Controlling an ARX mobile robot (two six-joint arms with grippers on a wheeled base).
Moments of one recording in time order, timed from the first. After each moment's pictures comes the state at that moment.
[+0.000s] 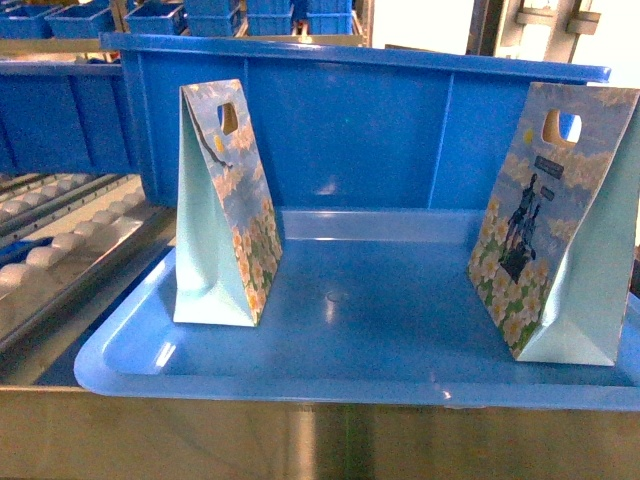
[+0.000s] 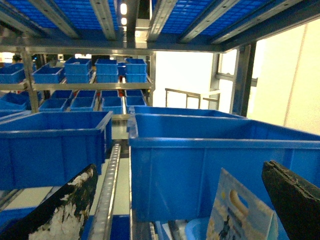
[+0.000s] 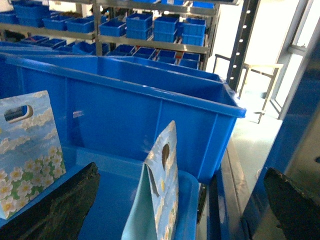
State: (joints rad) left arm -0.07 0.87 0.37 0.70 0.10 -0.05; right arm 0.38 0.83 0.32 0.56 0.17 -0.05
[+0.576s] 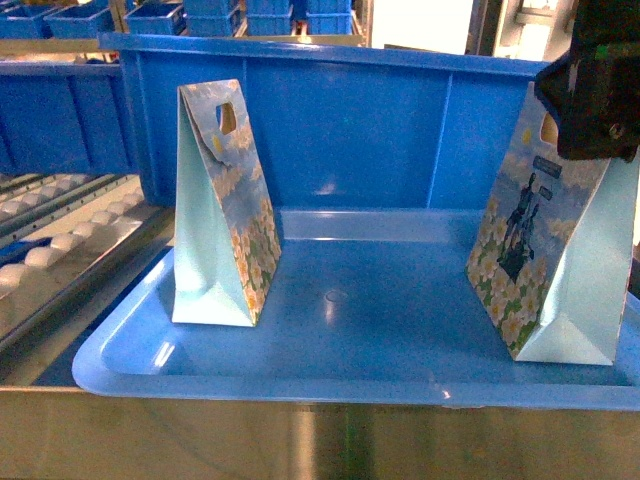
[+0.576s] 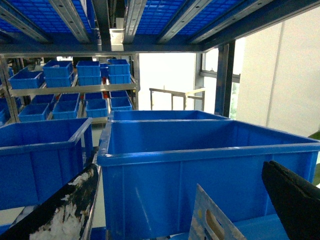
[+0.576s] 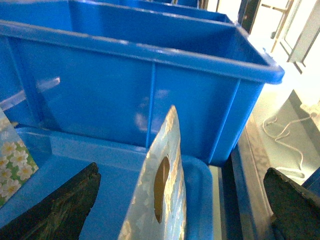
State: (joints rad) left arm -0.17 1.00 0.47 0.73 0.05 -0.02; right arm 0.32 1.34 0.65 0.48 0.15 0.04
